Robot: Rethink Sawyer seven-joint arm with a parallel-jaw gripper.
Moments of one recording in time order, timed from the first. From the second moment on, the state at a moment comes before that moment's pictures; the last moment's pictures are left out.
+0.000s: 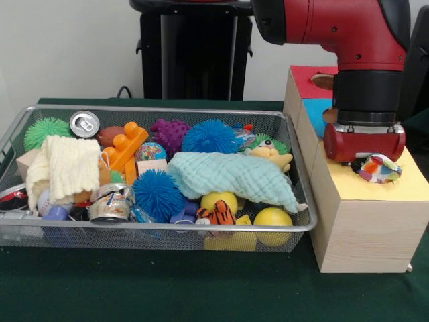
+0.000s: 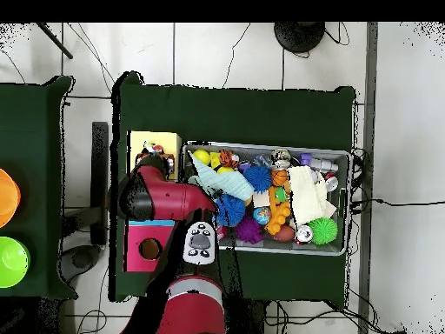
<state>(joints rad) 0.10 -0.44 -0.06 1.59 0.18 -0.06 1.63</state>
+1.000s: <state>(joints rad) 0.15 -0.58 -0.12 1.58 0.18 0.31 1.63</state>
